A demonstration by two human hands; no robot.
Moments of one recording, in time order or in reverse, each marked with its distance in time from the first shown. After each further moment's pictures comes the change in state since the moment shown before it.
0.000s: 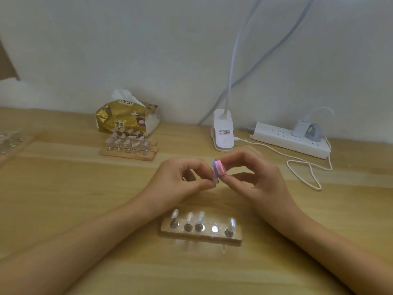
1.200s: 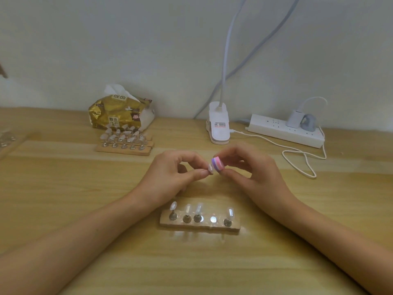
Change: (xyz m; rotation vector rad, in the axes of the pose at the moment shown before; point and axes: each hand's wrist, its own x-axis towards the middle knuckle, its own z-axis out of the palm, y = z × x) left_hand -0.001 -0.008 -0.002 -0.020 0.023 -0.048; right_hand -0.002 0.006 -0.002 -0.101 -0.007 -0.087
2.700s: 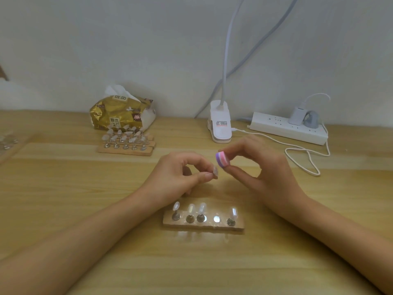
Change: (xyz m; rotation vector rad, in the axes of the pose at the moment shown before) left_hand -0.001 0.003 0.000 0.034 -0.060 -0.007; right_hand 0.002 -0.002 -0.007 -0.207 -0.003 -0.173
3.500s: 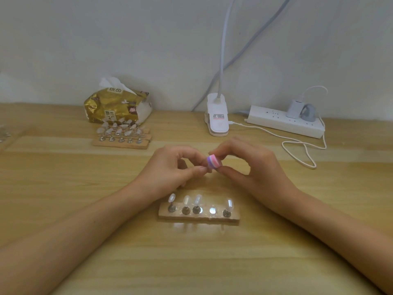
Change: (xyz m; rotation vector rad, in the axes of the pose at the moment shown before) left_hand 0.001 -0.004 0.000 0.010 0.003 -0.006; right_hand -0.003 0.005 0.002 -0.011 -0.071 0.018
